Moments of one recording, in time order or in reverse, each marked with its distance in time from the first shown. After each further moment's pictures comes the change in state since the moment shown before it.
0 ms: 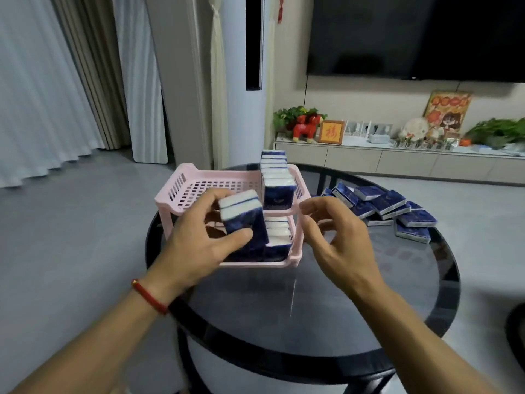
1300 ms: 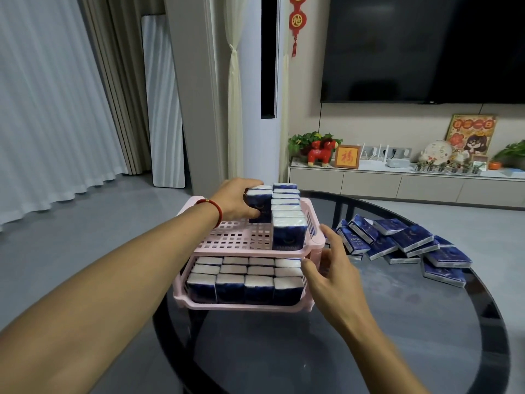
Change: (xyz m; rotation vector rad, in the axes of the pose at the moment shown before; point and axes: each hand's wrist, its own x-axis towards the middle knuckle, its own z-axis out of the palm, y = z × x) left_hand 0.194 -0.048 0.011 0.535 -0.277 -0.002; right_hand 0.020 0.028 0.036 0.121 -0.081 0.416
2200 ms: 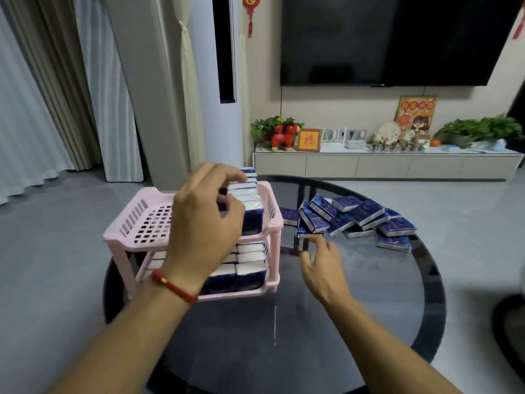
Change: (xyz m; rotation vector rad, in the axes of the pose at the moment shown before) left_hand -0.112 0.106 0.027 -0.103 0.679 0.292; right_hand 0.033 0.101 -0.019 -0.389 0.121 0.188
